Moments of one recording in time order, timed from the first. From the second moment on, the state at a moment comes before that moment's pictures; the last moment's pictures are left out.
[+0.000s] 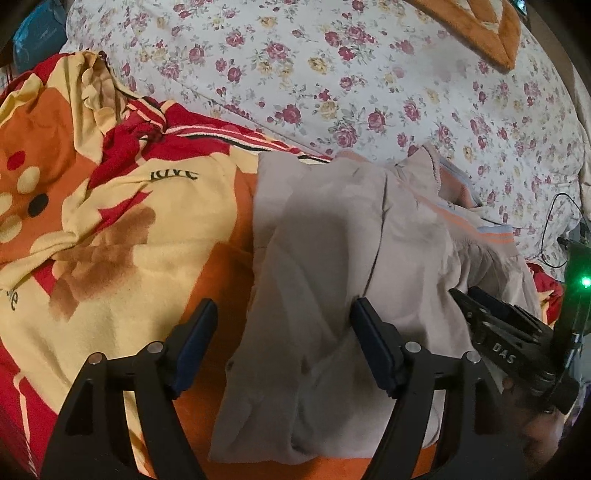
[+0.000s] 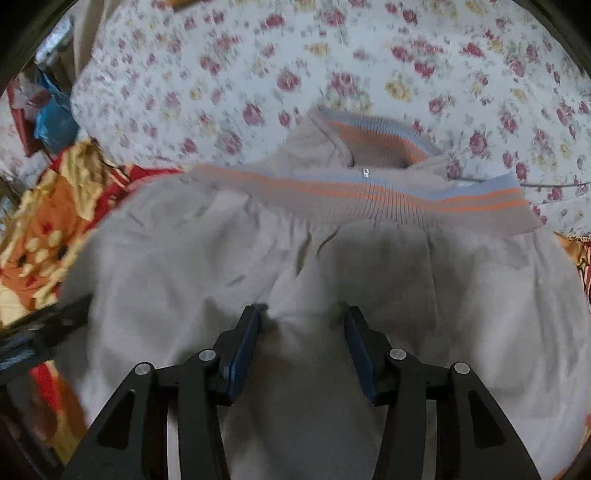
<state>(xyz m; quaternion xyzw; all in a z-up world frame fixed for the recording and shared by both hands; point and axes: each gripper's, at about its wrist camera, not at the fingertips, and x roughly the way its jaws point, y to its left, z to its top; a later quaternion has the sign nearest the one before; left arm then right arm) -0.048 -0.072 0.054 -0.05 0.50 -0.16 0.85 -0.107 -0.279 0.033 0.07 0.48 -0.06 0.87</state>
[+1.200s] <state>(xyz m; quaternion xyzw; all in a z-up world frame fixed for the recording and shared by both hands) -0.009 -0.066 0.020 -0.21 0.56 -0.26 0.76 -0.161 -0.350 0.057 0.13 0.49 -0.03 0.86</state>
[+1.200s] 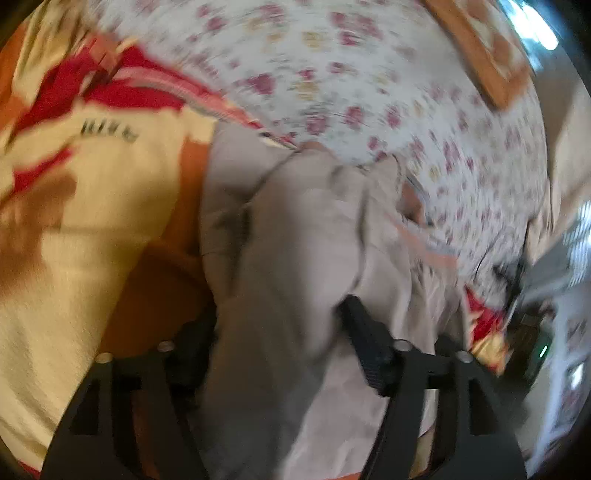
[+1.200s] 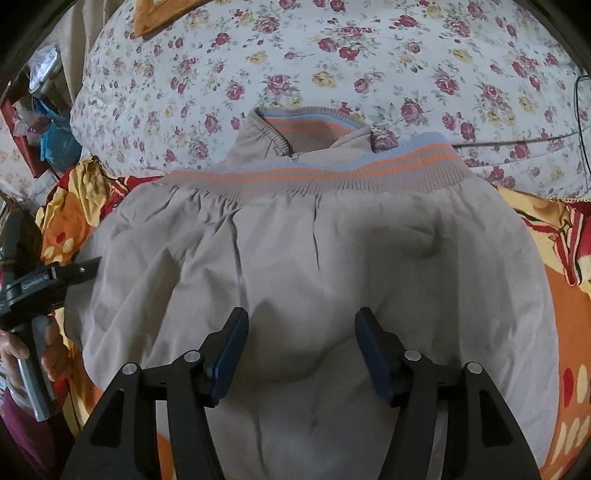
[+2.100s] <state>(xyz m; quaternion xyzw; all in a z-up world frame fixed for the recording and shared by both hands) -0.086 -0.232 0.150 -0.10 0.49 -0.43 0.76 -0.230 -0.442 0.109 0.15 0.46 -0.11 0.87</state>
